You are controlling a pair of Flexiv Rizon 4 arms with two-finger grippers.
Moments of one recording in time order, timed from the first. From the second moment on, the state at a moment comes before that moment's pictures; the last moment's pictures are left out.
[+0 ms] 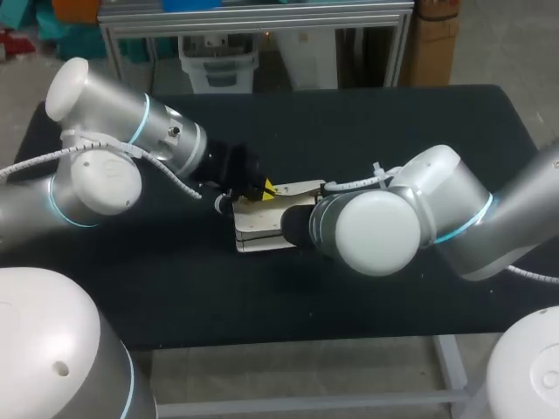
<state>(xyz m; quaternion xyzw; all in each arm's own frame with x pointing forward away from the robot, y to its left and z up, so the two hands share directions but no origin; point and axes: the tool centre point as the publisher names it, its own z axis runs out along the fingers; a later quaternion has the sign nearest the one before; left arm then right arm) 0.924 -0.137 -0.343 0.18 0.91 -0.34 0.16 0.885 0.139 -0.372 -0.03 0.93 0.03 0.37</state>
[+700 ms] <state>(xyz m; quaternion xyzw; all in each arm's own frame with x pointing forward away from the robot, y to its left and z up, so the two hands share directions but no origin) 0.911 -0.135 -0.364 0.25 0.91 -0.32 0.08 0.885 0.139 -0.373 -0.04 0.93 0.03 0.37</state>
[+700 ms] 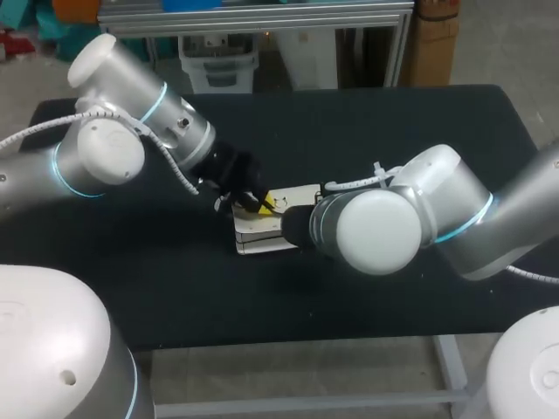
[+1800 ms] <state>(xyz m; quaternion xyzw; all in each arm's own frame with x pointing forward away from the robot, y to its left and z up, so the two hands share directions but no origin) 0.917 -0.132 -0.339 0.21 0.87 -0.40 0.21 0.886 0.139 -0.372 -0.04 0.93 0.04 0.36</state>
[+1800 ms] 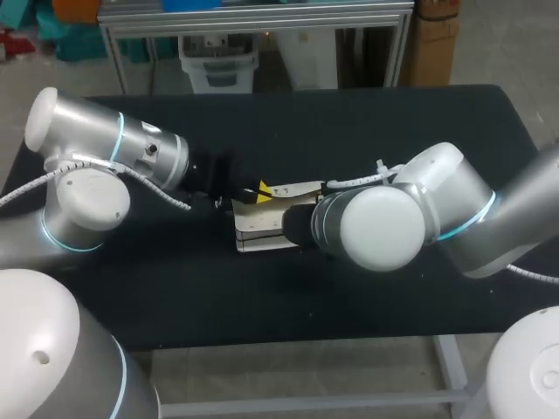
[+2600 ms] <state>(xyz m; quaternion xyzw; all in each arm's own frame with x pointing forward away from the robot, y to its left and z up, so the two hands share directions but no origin) 0.900 -0.136 -0.356 0.21 0.87 -0.41 0.20 0.885 0.138 -0.372 -0.04 0.93 0.04 0.36</state>
